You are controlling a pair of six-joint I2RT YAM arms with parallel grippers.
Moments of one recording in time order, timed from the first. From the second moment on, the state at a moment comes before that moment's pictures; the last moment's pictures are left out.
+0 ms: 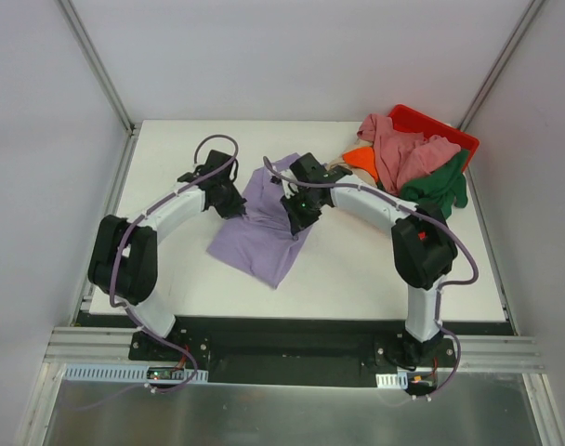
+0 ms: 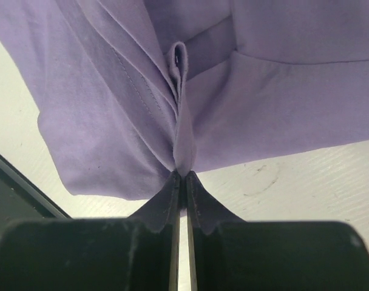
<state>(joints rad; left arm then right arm) -0.35 1.65 1.16 -0.54 0.03 -0.92 0.69 1.93 1.53 -0.76 -0.30 -0.01</state>
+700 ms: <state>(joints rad) -0.35 1.63 1.16 -0.52 0.01 -0.86 0.63 2.02 1.63 -0.81 -0.22 -0.04</state>
